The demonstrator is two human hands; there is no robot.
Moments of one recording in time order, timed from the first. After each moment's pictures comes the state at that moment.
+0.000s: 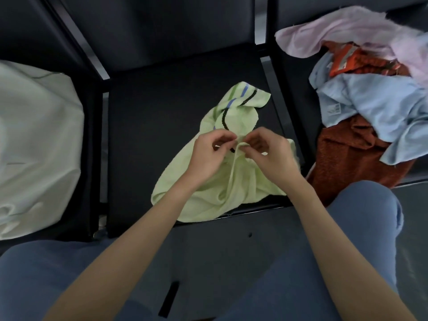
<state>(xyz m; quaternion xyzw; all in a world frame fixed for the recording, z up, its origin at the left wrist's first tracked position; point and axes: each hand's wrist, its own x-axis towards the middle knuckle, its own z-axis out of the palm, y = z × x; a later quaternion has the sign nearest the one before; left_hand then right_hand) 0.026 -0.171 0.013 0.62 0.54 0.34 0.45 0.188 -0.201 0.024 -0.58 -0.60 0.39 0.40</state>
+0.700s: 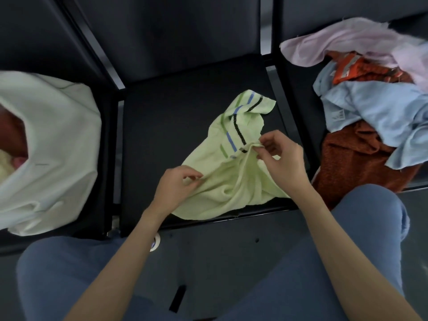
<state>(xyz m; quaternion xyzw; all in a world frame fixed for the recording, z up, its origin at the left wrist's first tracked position) -0.068 -0.218 0.001 0.70 0.62 0.18 0.31 0.189 -0.210 0.027 -0.59 -0.57 0.34 0.45</state>
